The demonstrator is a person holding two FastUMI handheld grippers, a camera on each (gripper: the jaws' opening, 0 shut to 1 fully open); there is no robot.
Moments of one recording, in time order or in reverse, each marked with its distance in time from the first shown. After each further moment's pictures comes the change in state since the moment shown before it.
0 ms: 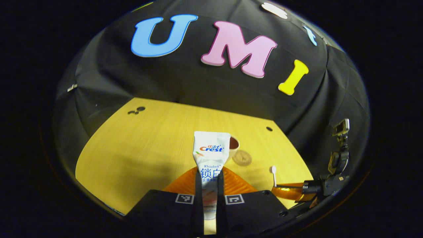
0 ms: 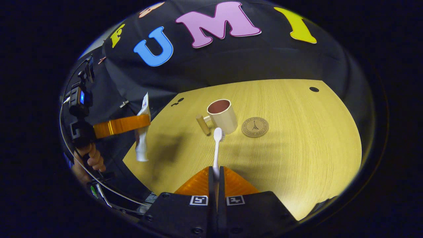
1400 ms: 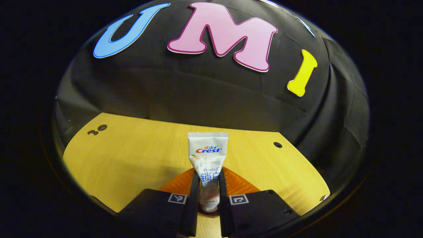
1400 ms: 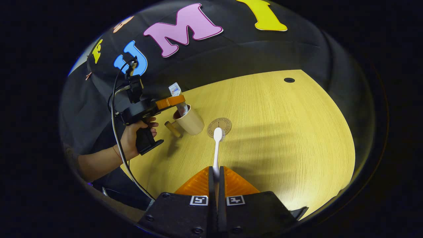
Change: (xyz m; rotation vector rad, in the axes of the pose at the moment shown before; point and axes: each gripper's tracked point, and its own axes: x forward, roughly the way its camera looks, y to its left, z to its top) left arm 0.220 -0.037 0.012 0.047 -0.025 -0.031; right arm -0.026 -0.106 0.009 0.106 0.015 -0.044
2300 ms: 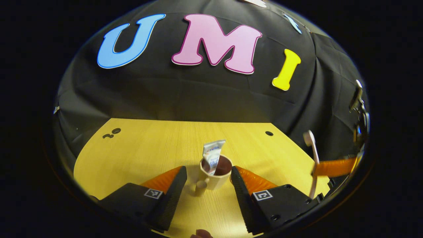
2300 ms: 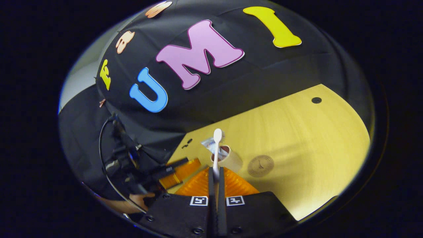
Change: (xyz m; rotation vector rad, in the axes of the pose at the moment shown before) left arm -0.125 0.014 -0.021 0.101 0.033 -0.006; right arm 0.036 0.113 0.122 0.126 -0.273 0.218
